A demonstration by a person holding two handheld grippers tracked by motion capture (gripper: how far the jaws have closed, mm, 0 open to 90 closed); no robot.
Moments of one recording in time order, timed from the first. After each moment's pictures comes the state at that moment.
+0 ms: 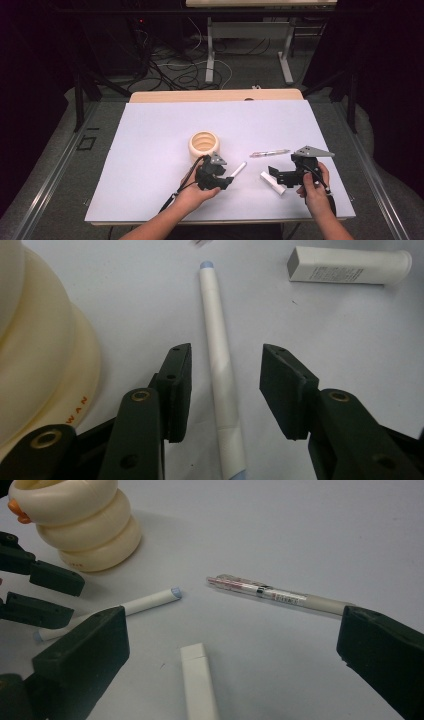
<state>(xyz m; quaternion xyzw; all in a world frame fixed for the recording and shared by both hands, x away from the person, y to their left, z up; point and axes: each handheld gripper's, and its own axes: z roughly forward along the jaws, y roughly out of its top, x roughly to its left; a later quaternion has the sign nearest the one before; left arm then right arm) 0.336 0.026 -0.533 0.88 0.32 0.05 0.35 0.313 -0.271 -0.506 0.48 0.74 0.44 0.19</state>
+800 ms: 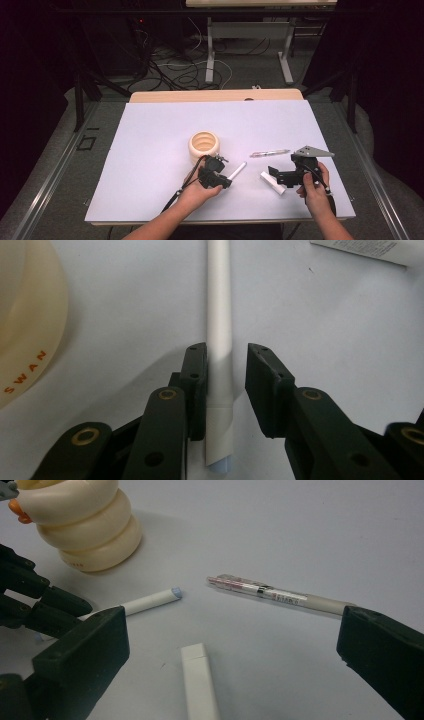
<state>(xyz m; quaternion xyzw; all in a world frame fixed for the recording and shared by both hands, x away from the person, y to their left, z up) 0.346 0.017 -0.540 0.87 0.39 -0.03 0.29 0.313 -0.271 -0.506 0.48 0.74 0.44 0.18</state>
